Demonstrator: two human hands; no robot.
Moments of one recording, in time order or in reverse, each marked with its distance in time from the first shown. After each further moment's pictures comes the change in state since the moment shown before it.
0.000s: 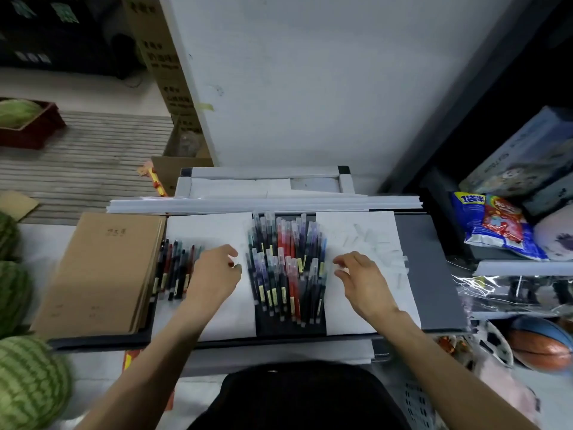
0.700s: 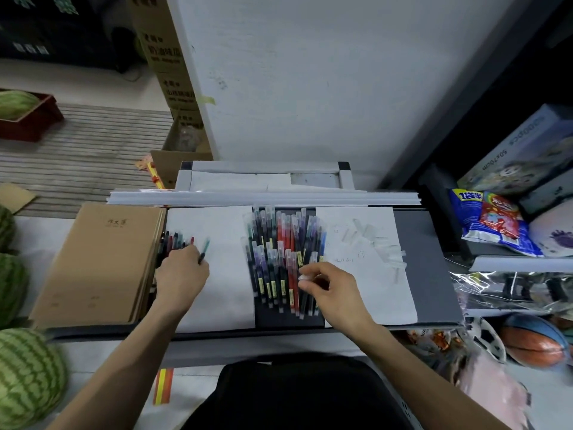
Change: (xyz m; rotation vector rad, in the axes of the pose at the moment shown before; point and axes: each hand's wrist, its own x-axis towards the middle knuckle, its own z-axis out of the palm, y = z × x) left_hand 0.000 -0.054 -0.012 0.310 0.151 -0.127; right_hand -0.031 -0.077 -0.007 0.673 -0.134 0.235
